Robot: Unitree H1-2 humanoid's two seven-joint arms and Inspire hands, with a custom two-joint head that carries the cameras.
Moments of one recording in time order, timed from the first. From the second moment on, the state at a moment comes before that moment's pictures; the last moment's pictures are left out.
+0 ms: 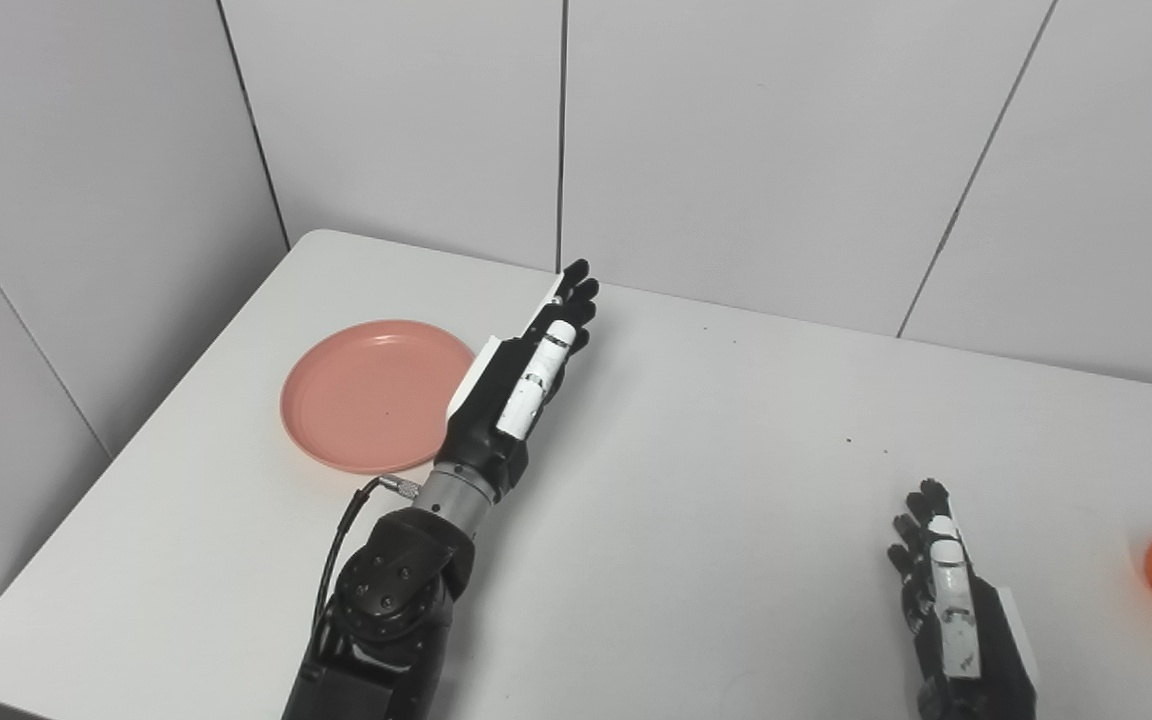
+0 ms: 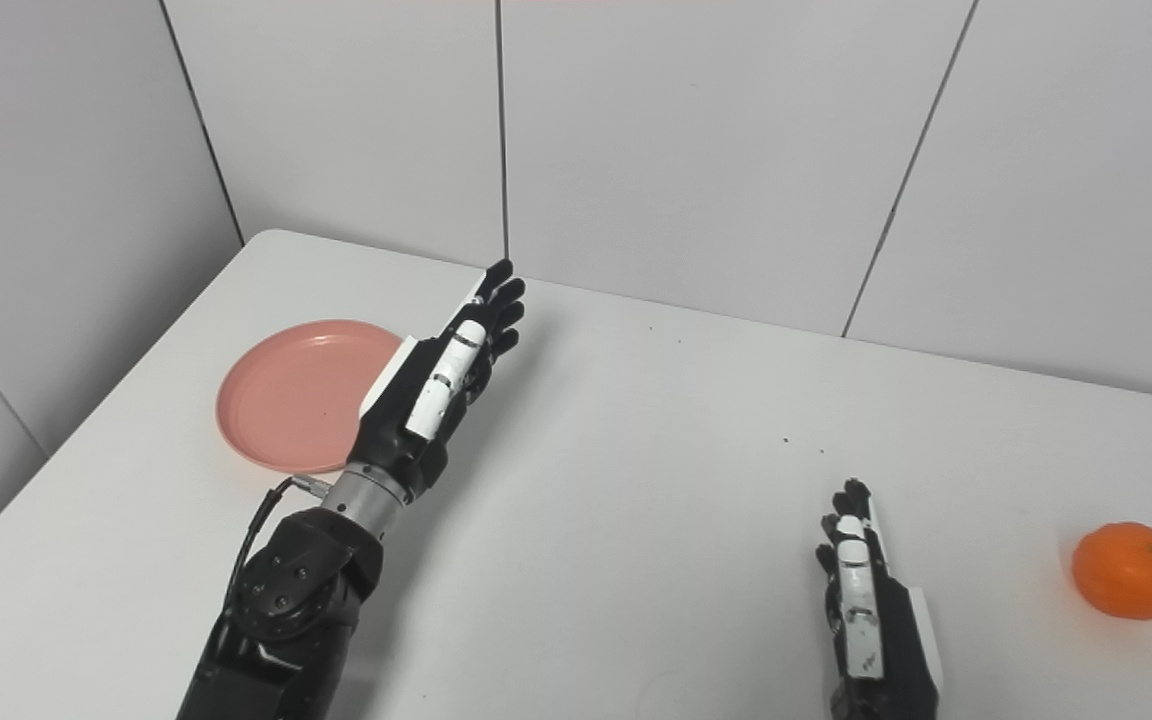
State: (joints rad) left arm -0.23 0.05 0.02 -0.30 -0.04 0.27 -0.11; right arm 0.03 0.03 0.06 -0.29 0.07 0.26 0.03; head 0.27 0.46
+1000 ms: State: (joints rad) left arm -0.32 0.22 0.30 -0.22 -0.15 0.22 -0.01; right arm 0.03 0.03 0.06 -0.28 0.08 0.26 0.03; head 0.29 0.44
